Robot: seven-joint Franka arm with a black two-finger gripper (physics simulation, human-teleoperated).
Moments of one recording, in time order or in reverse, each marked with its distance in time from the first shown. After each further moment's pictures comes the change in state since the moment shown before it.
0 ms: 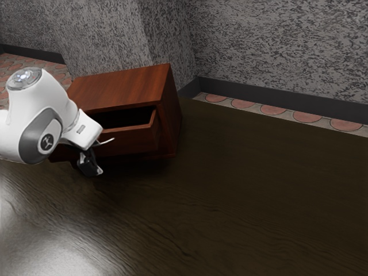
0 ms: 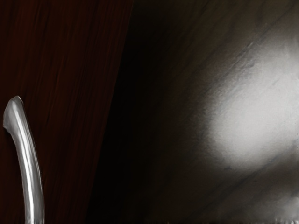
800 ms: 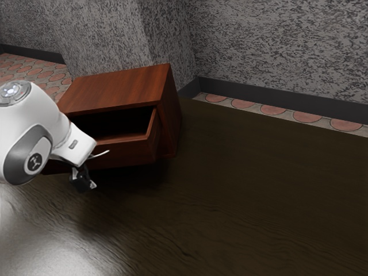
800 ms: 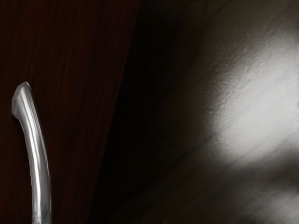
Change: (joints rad) arm -0.009 -0.168 -0.015 -0.161 0.002 0.000 -0.052
